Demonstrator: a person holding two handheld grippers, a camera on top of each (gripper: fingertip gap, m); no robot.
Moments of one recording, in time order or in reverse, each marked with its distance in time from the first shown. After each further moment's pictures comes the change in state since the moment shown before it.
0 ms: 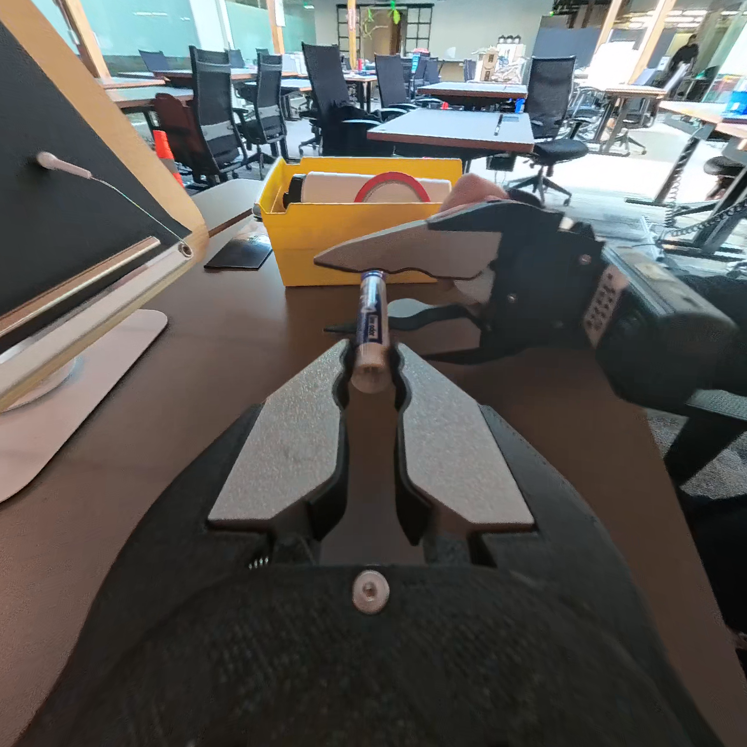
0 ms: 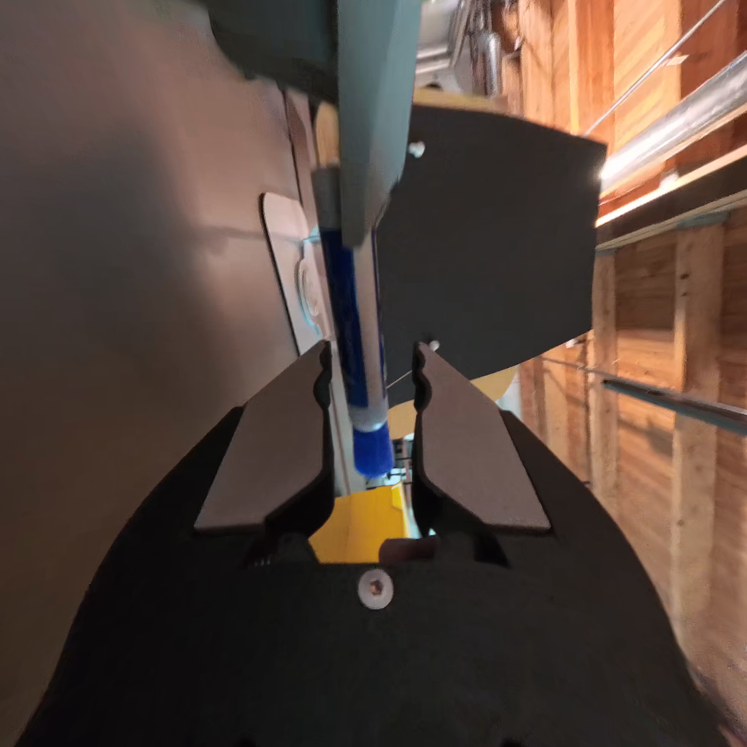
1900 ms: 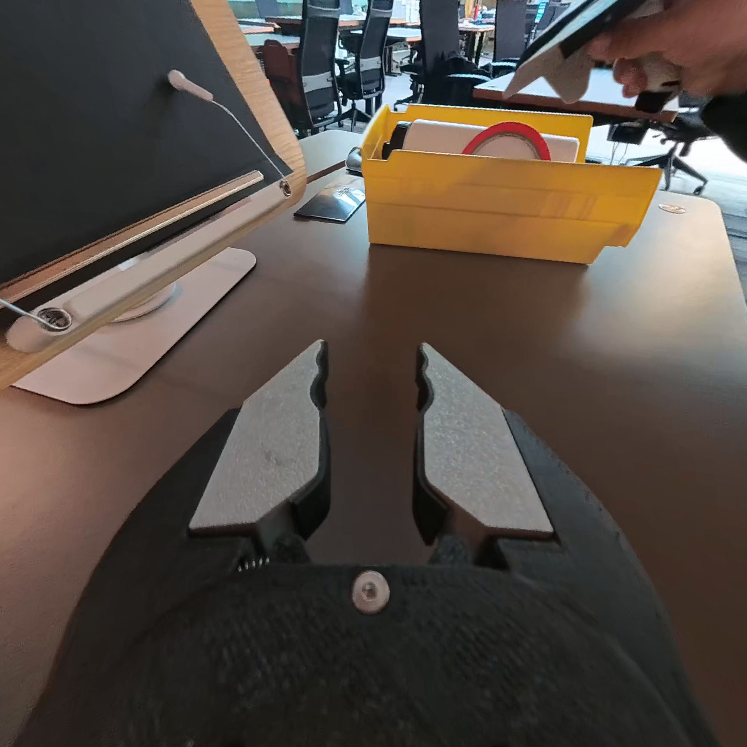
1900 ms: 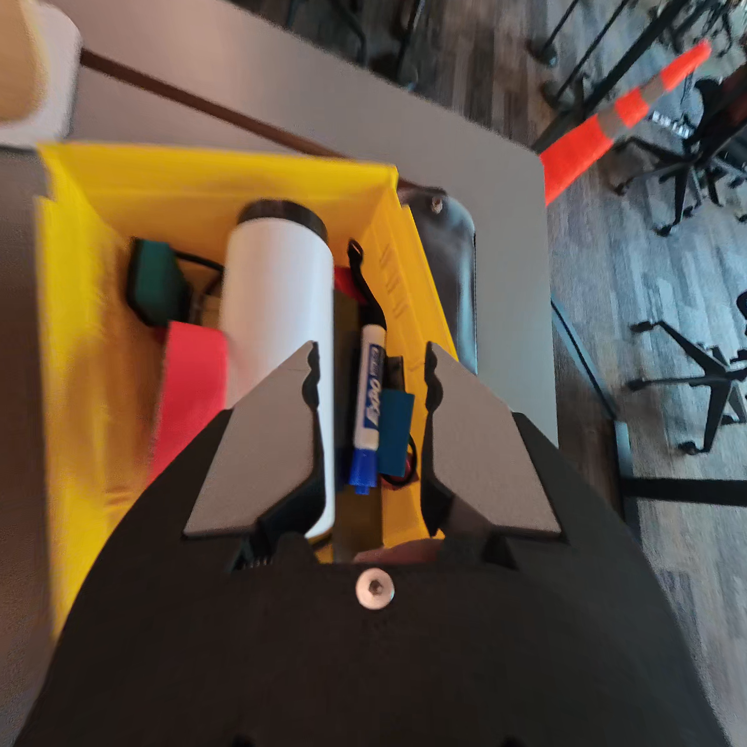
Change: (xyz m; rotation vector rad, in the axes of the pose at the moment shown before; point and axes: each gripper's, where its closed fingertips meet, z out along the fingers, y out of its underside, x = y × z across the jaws) left arm -0.047 0.027 -0.005 -0.076 -0.235 -0.060; right arm 0.082 0.315 -0.084 -0.801 -0.183 1.143
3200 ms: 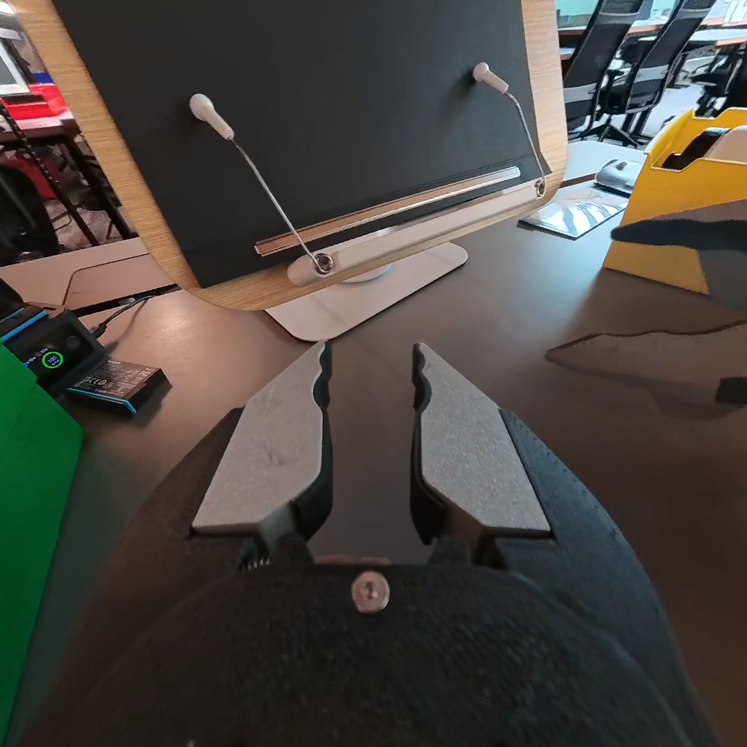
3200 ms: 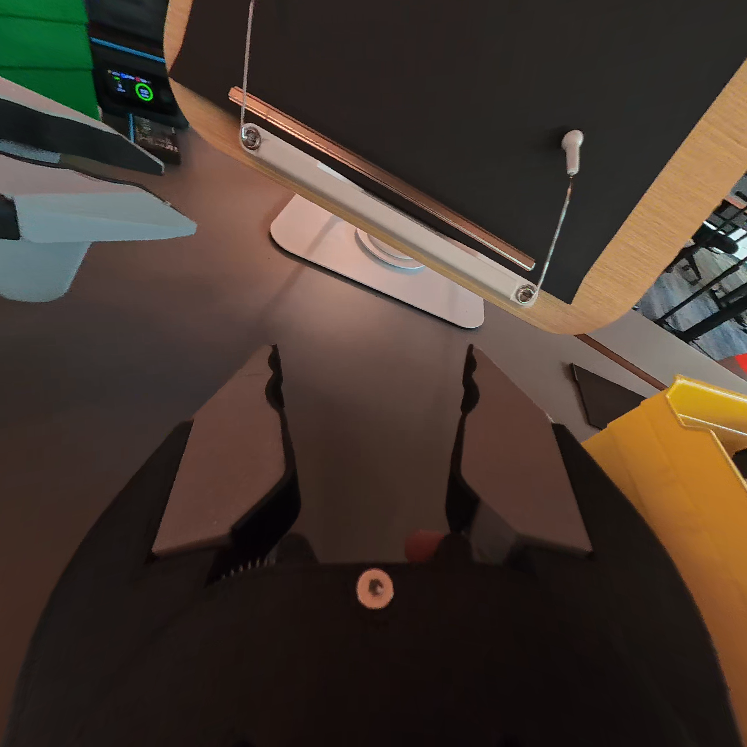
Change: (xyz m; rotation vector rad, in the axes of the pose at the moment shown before) left arm -0.102 0.012 -0.021 0.026 -0.565 -0.079; right arm -0.337 -0.060 0.017 0.413 -0.229 -0.192
